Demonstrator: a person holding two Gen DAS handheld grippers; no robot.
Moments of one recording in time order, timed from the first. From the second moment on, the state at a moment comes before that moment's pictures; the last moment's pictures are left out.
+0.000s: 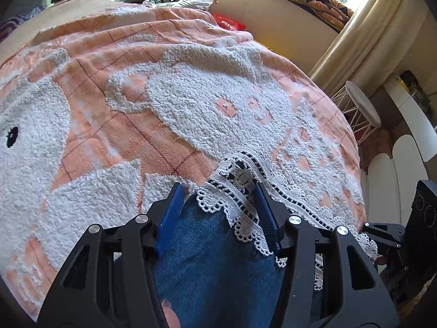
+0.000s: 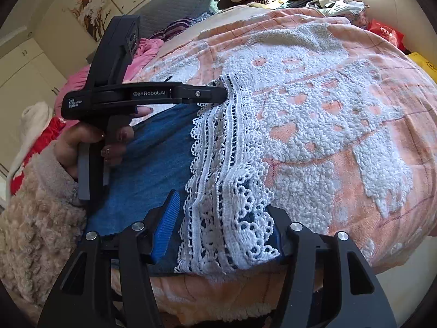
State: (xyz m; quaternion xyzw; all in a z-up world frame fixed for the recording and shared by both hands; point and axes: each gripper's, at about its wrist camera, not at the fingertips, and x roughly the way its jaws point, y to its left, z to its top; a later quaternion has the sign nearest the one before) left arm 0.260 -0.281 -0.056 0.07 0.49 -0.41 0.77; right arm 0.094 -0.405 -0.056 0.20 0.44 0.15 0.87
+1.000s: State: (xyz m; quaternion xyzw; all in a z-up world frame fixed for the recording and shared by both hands) left arm 0.208 -0.096 0.003 -0.09 0.39 -0.33 0.85; right arm 0.078 -0.233 0.023 0.05 0.36 0.29 0.89
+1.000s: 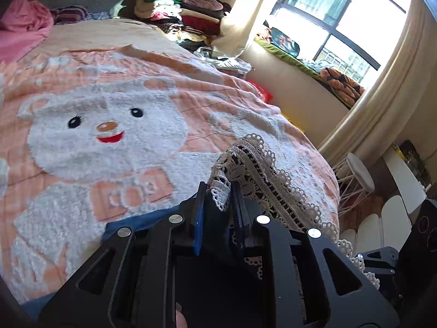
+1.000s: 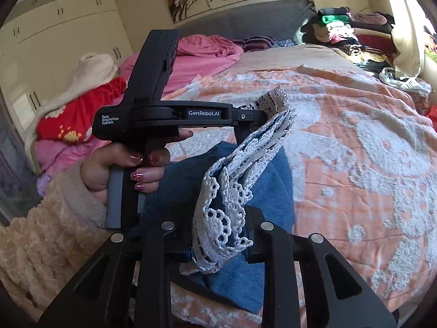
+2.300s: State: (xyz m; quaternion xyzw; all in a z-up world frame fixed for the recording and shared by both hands) left arm 0.185 0.006 -0.038 -0.18 0.45 -0.19 0.86; right arm 0.045 -0.177 -0.039 -0.04 0.43 0.26 0.86
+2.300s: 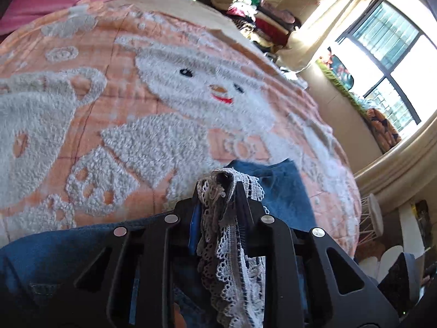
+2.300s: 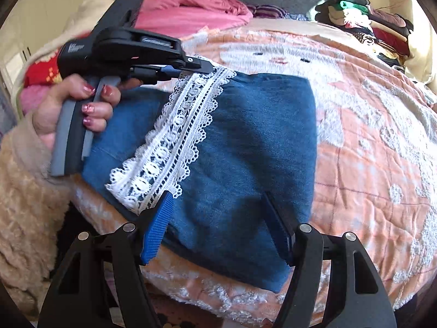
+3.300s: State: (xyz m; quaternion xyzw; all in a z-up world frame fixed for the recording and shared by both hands) left arm 0.036 -0.014 -0.066 -0.22 0.52 -0.19 0.80; right arm 0.035 -0.212 -0.016 -0.02 0.40 0.27 0.88
